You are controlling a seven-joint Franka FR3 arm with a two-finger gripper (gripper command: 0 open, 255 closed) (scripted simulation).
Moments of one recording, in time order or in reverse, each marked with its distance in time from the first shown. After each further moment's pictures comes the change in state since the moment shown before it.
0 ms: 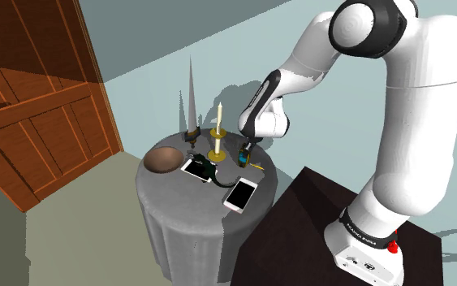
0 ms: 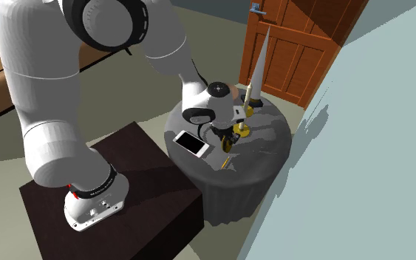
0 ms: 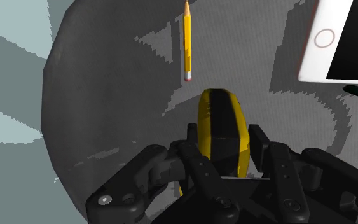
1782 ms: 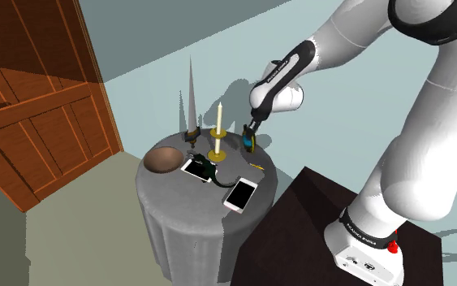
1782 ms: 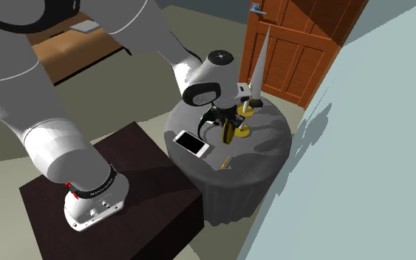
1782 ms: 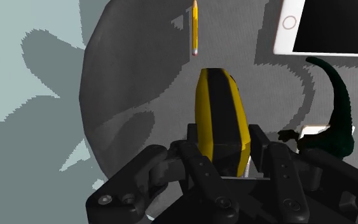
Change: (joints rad) arm 0.206 -0.306 -0.266 -0.061 -0.293 -0.249 0.246
